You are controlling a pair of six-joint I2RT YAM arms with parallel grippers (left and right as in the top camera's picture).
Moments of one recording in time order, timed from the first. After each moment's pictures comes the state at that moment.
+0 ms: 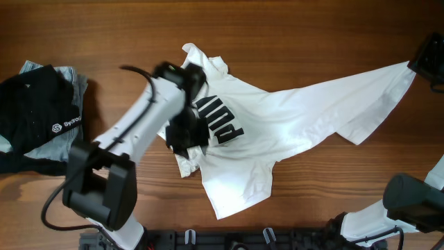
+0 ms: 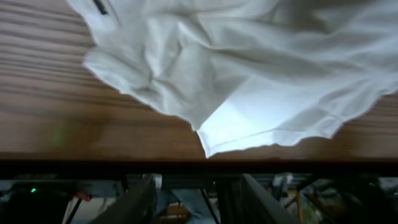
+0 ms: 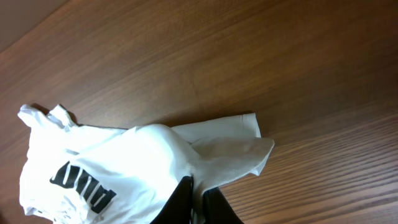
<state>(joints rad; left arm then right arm) -0.46 1.81 1.37 -1.41 0.31 -0.58 -0.42 1.76 2.19 -1.61 -0.22 0.08</state>
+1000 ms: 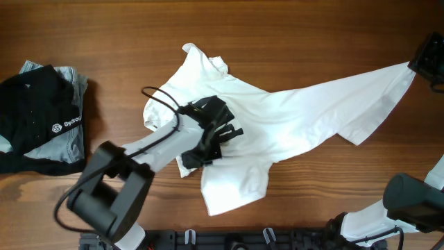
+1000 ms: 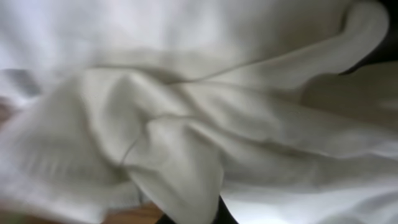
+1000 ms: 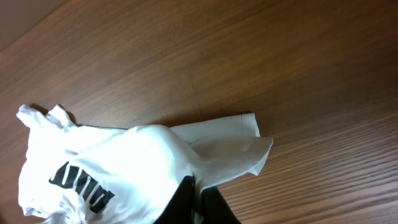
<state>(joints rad) -0.61 1.77 1.04 -0.92 0.13 -0.79 -0.42 1.76 2.19 -1.61 -0.22 0.08</state>
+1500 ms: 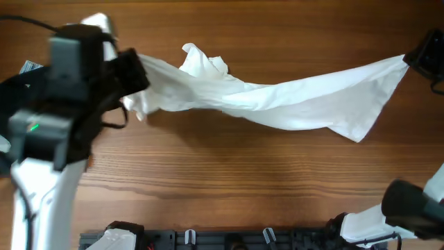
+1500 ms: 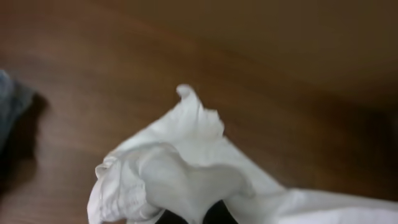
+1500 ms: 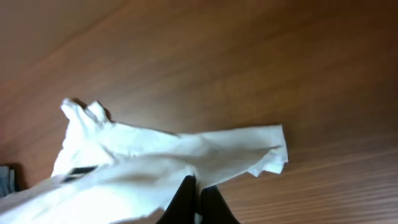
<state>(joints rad) -0.18 1.27 1.70 -1.11 0.00 -0.48 -0.42 1.70 2.20 -1.58 -0.34 0.05</state>
